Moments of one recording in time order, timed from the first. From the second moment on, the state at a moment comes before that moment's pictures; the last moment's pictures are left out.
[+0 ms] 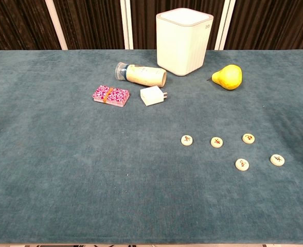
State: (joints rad) left arm -0.05 -1.08 -0.12 -1.54 1.37 1.51 -0.05; right arm 0.09 -1.28 0.08 -1.57 -1.54 1.53 -0.08
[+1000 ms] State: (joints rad) left arm -0.05 -1.08 -0.12 -1.54 1.36 1.51 -0.04; right arm 0.11 -1.27 0.06 -1.57 -1.53 1.47 -0.04
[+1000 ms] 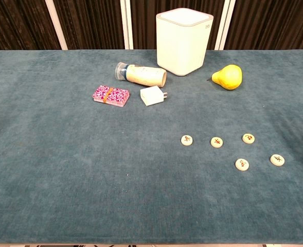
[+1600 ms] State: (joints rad) left arm -0.05 -1.08 -0.13 -1.54 1.35 1.51 -0.05; right arm 0.21 -1.25 0.07 -1.62 -1.45 1.26 -0.11
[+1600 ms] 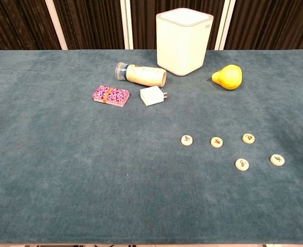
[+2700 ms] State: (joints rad) left arm -0.05 -1.08 -0.13 -1.53 1.33 1.49 -0.05; right arm 0.31 -1.48 0.08 -1.50 -1.31 1.14 -0.29
